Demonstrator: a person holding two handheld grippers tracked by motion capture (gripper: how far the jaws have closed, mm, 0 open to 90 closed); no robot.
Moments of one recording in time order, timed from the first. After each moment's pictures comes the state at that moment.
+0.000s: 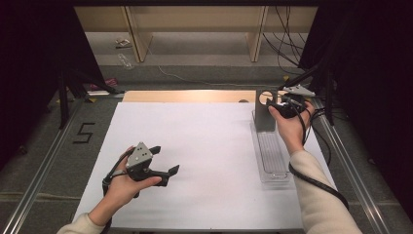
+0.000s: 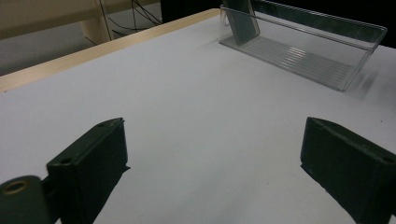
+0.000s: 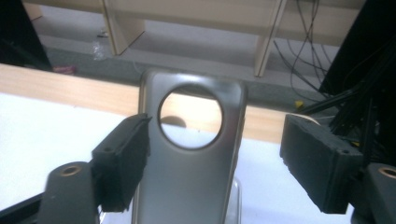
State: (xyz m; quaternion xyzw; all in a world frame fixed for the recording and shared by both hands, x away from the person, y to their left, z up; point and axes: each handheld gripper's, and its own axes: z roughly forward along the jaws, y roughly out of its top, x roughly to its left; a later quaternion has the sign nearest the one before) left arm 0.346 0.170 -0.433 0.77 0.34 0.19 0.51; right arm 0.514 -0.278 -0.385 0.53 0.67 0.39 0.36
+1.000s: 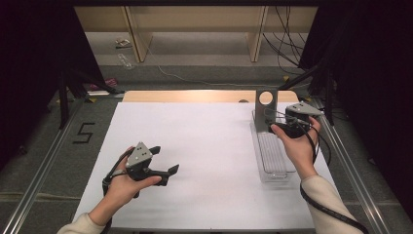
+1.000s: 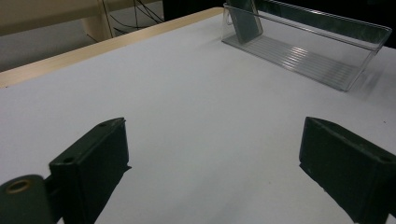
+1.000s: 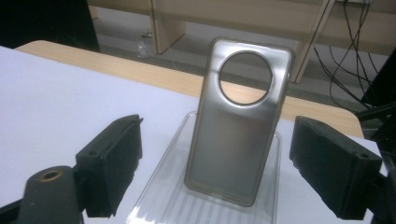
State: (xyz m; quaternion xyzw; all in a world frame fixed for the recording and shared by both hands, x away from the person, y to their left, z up) left arm 0.347 0.171 -0.434 0.77 0.34 0.19 0.51; right arm 0.450 -0.278 -0.390 0.47 0.70 0.43 0.32
